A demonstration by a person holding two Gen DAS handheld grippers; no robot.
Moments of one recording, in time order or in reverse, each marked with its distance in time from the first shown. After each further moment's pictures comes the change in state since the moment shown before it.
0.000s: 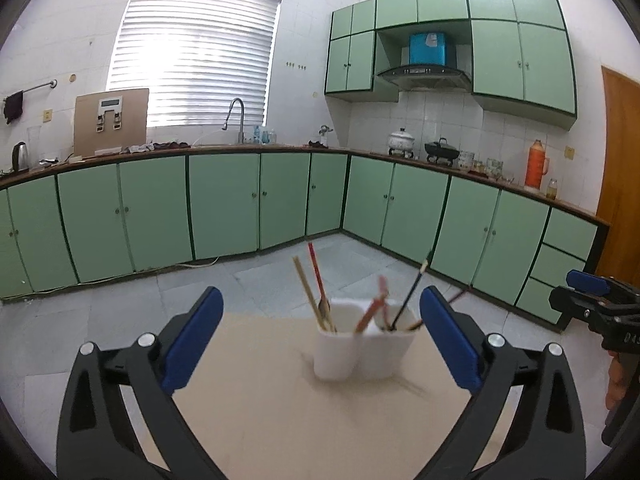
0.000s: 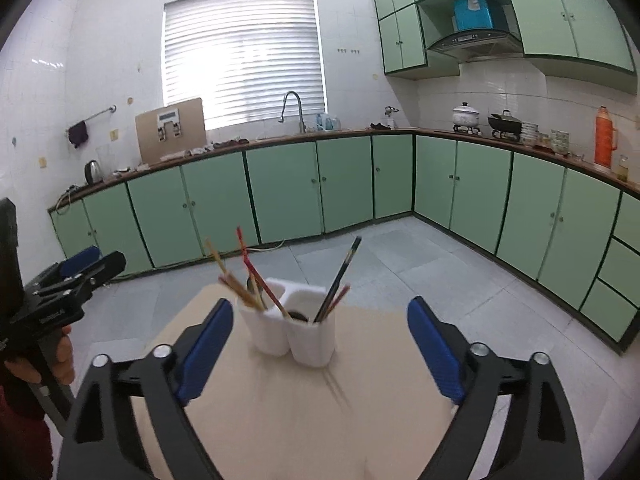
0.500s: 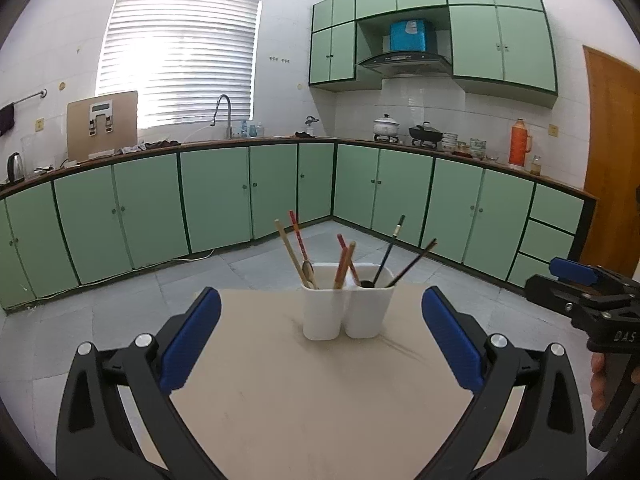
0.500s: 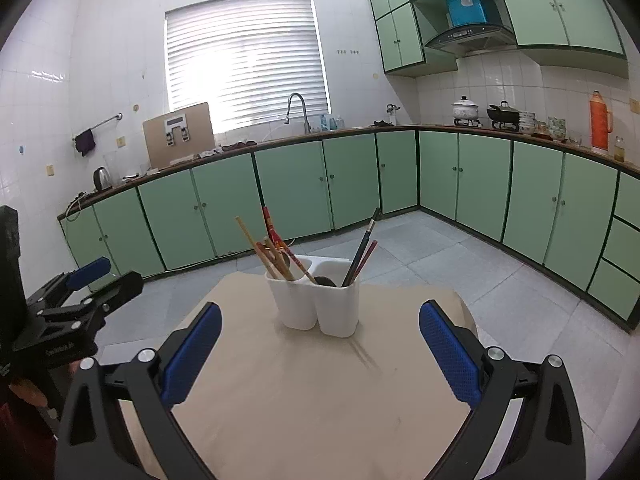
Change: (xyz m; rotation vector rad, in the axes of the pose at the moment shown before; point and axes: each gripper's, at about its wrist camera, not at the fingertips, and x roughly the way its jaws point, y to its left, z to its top) left arm -0.049 -0.017 -0.030 0.058 0.022 -0.028; right arm -0.037 0.021 -0.036 0.046 -0.013 0.028
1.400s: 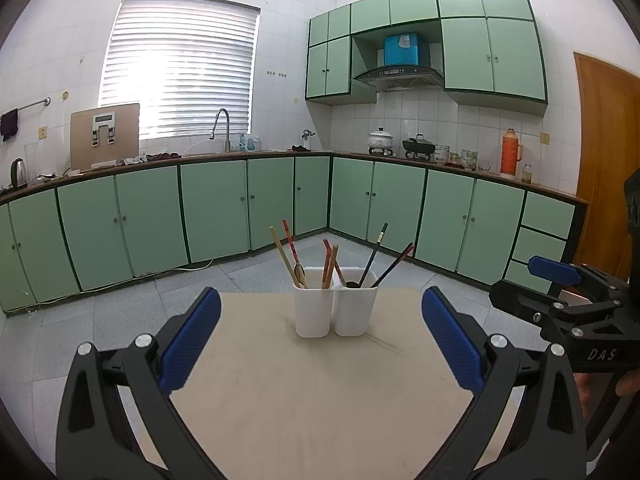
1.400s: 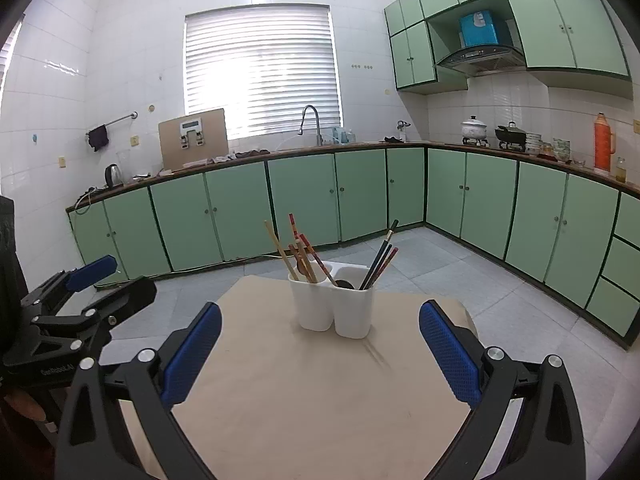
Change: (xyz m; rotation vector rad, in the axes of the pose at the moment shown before) left arm -0.042 -0.013 -0.010 0.004 -0.049 -0.006; right arm -0.028 0.032 -0.010 -0.057 -0.050 0.014
